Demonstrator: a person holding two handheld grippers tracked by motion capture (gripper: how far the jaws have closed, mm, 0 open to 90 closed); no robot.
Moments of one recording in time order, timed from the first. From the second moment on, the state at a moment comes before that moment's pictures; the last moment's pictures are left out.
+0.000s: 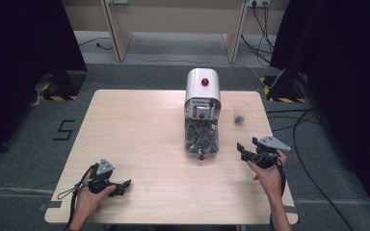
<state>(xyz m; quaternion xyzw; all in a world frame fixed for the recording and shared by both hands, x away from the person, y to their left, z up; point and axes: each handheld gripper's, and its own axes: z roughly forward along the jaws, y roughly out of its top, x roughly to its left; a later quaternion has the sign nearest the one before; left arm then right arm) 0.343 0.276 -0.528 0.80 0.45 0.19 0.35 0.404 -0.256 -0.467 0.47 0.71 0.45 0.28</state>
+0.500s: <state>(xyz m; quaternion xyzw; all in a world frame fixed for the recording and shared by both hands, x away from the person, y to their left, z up) 0.343 0.276 -0.528 0.80 0.45 0.19 0.35 0.387 -0.252 -0.479 0.46 0.72 0.44 0.26</state>
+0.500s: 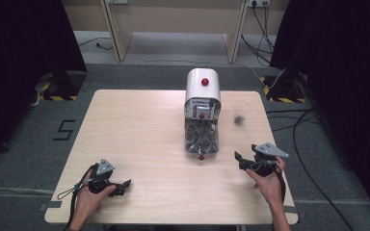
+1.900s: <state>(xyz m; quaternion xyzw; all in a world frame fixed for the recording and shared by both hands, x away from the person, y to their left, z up) 0.343 0.276 -0.528 0.80 0.45 0.19 0.35 0.354 -0.251 -0.500 0.44 0.76 0.42 0.24</state>
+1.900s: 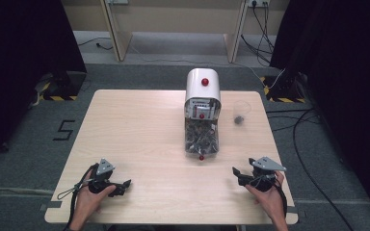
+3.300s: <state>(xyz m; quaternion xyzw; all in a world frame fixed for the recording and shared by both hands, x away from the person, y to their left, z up) 0.343 0.276 -0.528 0.80 0.45 0.19 0.35 0.321 -0.257 -0.516 0.44 0.77 0.40 0.23</state>
